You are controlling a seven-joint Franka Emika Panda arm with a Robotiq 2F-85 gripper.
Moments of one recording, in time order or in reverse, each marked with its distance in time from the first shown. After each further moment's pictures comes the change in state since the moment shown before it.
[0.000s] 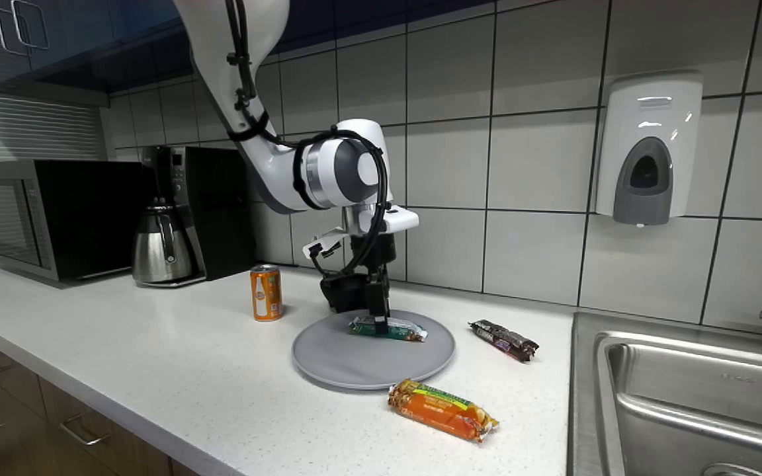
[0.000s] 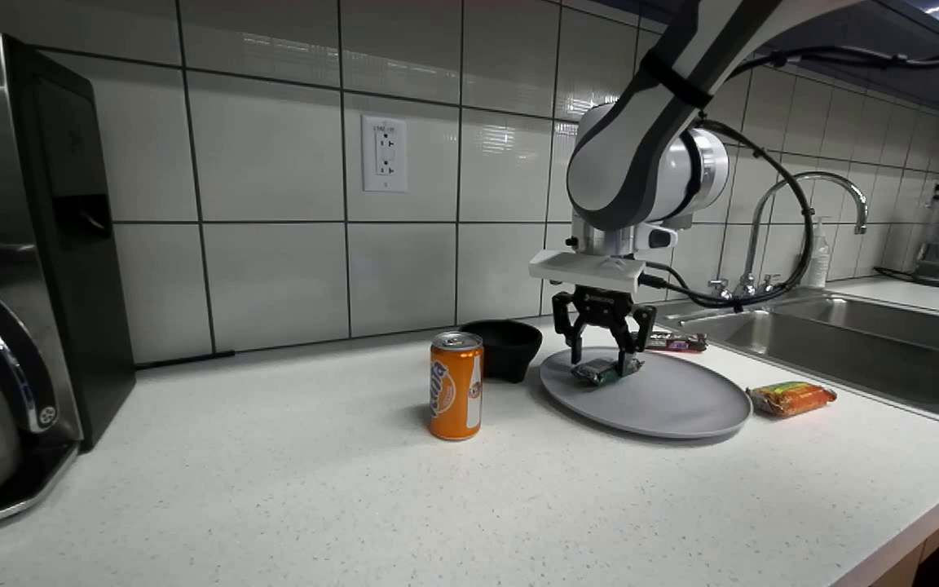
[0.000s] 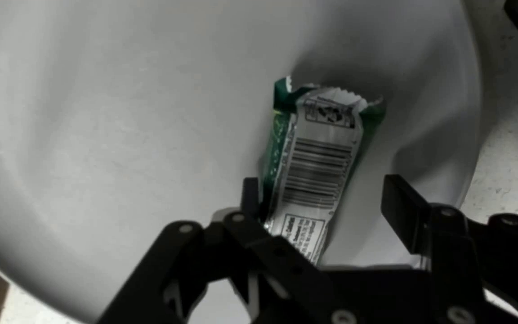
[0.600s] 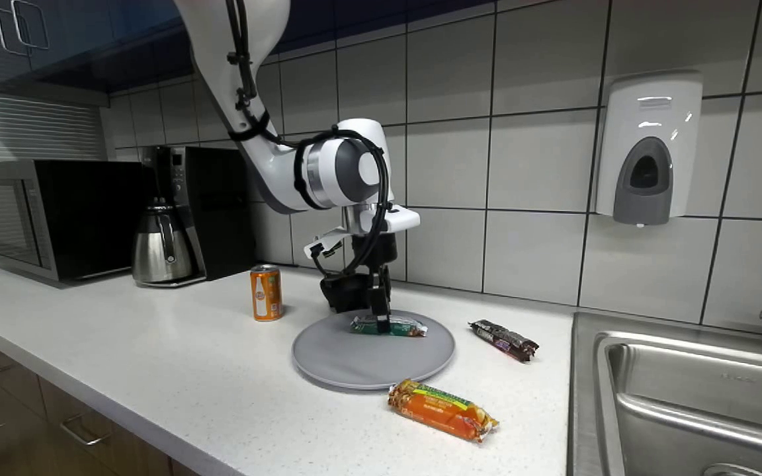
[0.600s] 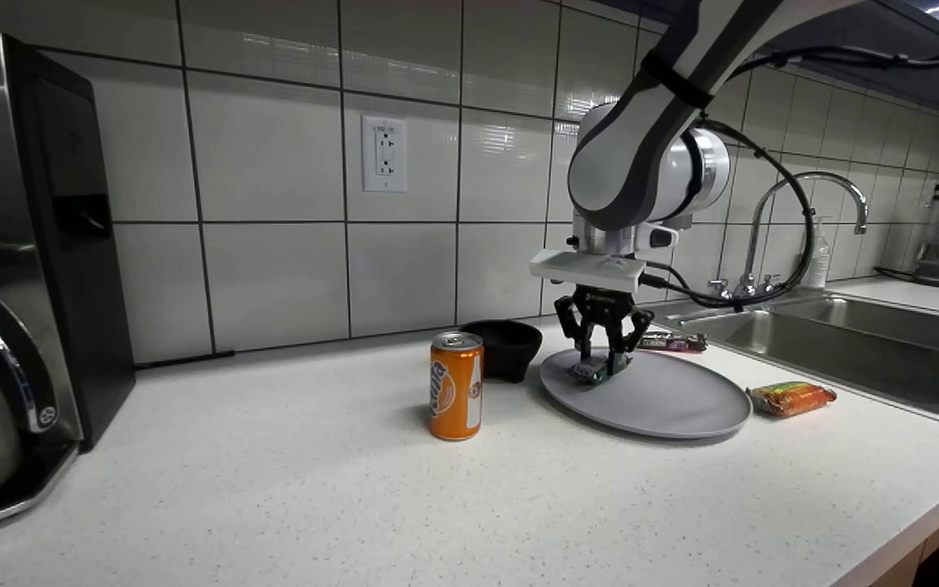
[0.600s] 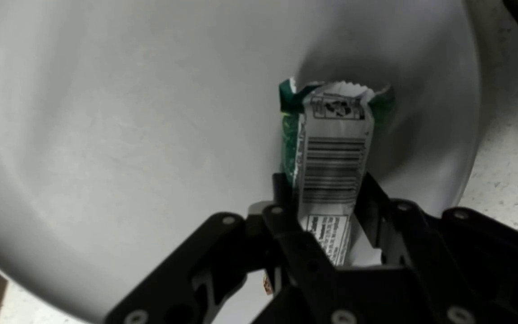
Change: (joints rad) arm 0.000 -0.001 -0.003 0.000 0.001 0.006 0.000
